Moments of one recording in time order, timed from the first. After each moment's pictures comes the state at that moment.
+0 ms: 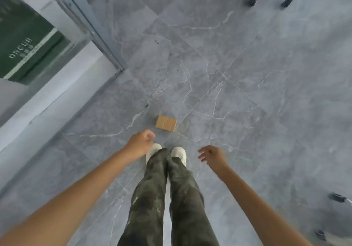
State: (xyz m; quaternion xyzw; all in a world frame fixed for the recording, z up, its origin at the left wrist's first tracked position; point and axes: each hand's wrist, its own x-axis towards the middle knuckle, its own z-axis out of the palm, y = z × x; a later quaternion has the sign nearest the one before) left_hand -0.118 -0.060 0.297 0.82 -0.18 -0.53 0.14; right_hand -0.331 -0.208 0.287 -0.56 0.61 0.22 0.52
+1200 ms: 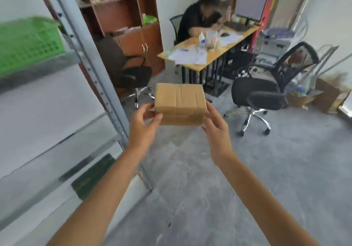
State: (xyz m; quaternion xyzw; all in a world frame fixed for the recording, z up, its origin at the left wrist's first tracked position) left_hand 0.000 -0.185 0.814 0.77 -0.26 -0.06 0.58; right_hand -0.125 -0.305 0.791 -0.60 0.25 -0.33 0.69
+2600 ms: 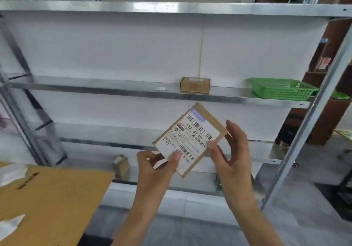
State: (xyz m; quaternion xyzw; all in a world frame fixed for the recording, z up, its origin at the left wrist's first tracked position) left_hand -0.326 0.386 0.916 0.61 0.06 0.23 0.76; right_hand -0.291 0.238 0.935 -0.64 -0.18 -0.18 0.72
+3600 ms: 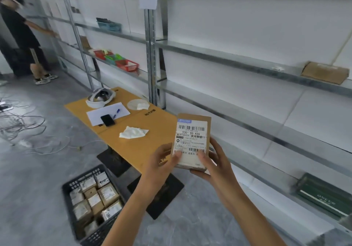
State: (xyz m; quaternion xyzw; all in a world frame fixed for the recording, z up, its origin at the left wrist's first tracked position) left_hand -0.609 0.530 0.846 0.69 0.25 0.26 0.63; right_hand -0.492 0.411 0.843 -0.60 -0.26 0.30 0.70
